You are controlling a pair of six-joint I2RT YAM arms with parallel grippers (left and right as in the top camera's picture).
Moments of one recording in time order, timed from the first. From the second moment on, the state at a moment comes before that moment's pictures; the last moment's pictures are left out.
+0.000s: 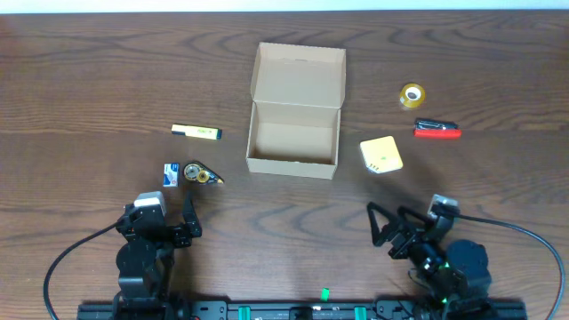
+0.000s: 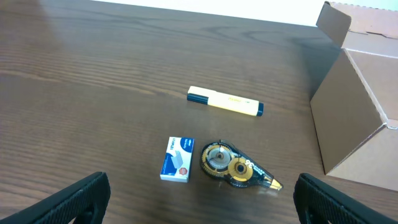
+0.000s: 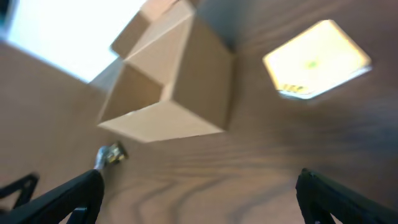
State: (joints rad) left arm -0.02 0.01 0.14 -0.50 -0.07 -0.12; right arm 0.22 0.01 0.16 -0.53 -0.29 0.71
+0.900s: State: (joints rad) left arm -0.02 0.01 0.14 -0.50 -0.07 -0.12; right arm 0.21 1.57 0.93 -0.51 0.03 -0.01
